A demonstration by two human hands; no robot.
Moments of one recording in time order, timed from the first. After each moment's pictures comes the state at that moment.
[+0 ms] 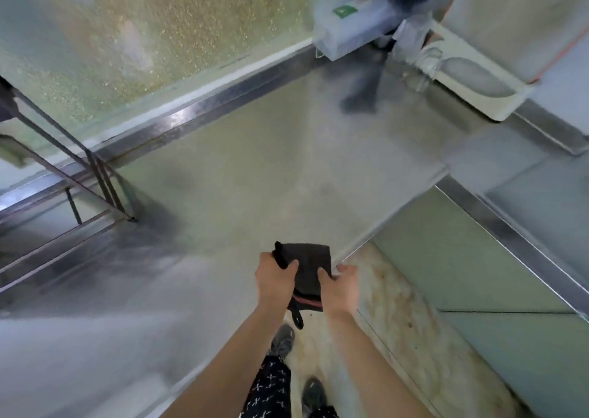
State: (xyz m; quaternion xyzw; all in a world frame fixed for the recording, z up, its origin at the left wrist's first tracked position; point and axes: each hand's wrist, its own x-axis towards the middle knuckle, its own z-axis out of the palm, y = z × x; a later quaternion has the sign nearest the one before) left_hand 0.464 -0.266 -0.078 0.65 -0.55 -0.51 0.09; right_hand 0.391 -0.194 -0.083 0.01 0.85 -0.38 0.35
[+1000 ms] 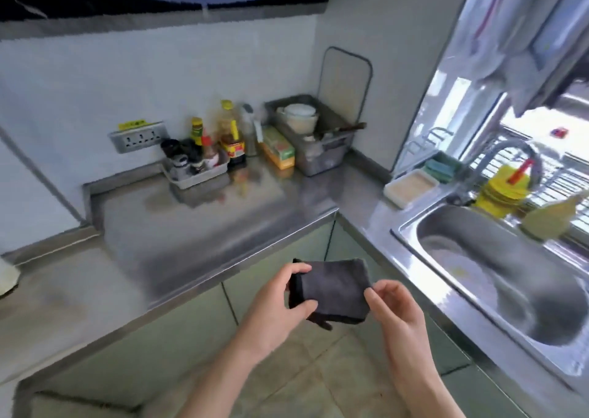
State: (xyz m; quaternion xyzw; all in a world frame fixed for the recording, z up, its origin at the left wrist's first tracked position) left_hand 0.218 0.137 0.119 -0.28 -0.79 -0.51 -0.20; right_hand 0.336 0.282 0.113 0.27 0.61 -0.70 -0.25
